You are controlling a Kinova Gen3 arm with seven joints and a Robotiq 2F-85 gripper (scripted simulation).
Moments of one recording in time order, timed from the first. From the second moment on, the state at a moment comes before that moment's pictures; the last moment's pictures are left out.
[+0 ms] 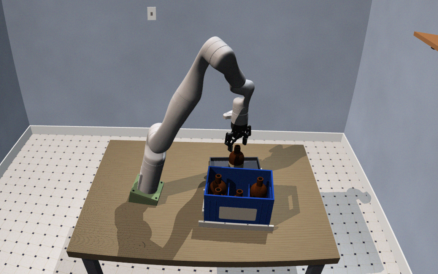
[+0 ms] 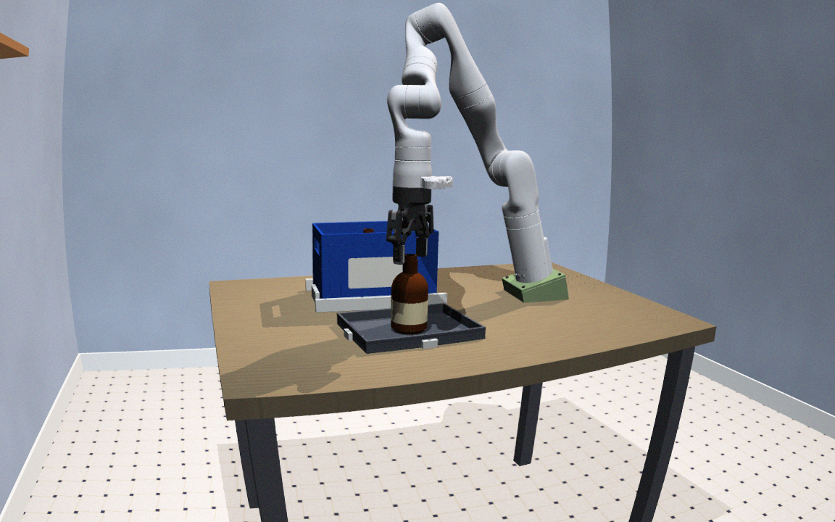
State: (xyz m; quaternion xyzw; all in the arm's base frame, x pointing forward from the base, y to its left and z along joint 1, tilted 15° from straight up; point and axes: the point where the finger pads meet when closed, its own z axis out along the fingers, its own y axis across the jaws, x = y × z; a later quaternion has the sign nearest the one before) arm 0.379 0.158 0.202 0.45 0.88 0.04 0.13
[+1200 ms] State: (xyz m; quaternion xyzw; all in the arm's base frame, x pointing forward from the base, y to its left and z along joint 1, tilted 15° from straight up) arm 0.370 0.160 0.224 0.45 0.89 0.03 0.12
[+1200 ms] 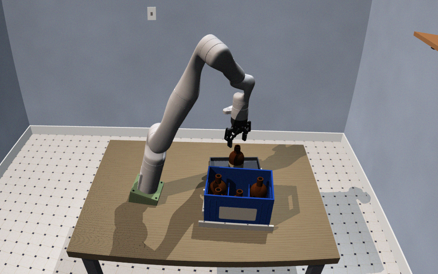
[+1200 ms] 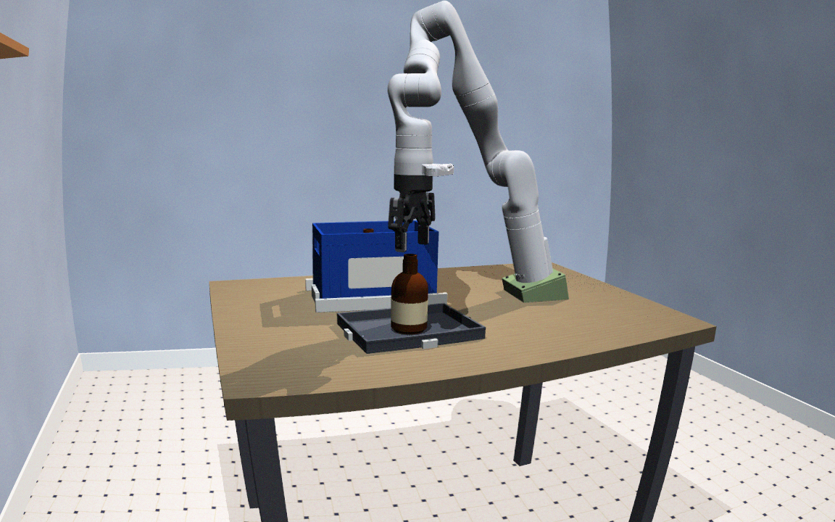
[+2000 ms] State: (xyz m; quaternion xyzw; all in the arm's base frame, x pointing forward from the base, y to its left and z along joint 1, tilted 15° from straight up) arm 0.357 0.162 0.276 0.45 0.89 0.03 0.12
